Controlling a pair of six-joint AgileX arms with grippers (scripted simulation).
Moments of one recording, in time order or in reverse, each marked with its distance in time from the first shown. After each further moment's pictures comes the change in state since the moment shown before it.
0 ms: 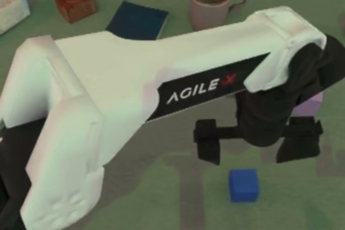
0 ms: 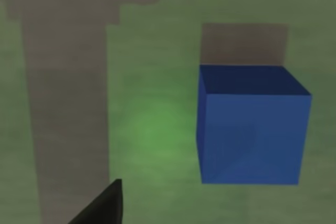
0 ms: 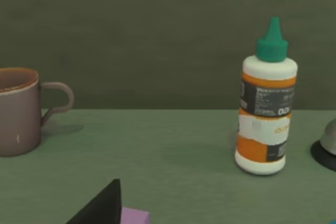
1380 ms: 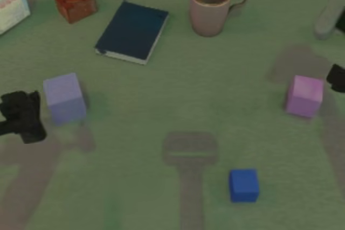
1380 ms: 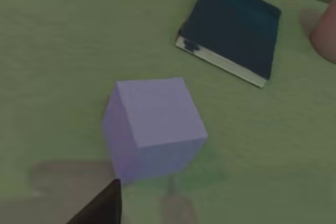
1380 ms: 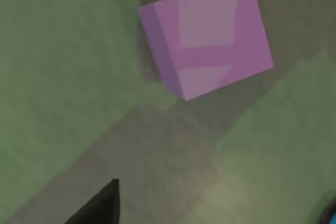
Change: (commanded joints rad) left arm 0.810 -1.733 -1.566 0.930 -0.006 0.651; right arm 0.141 1.677 1.376 -0.941 0.001 -0.831
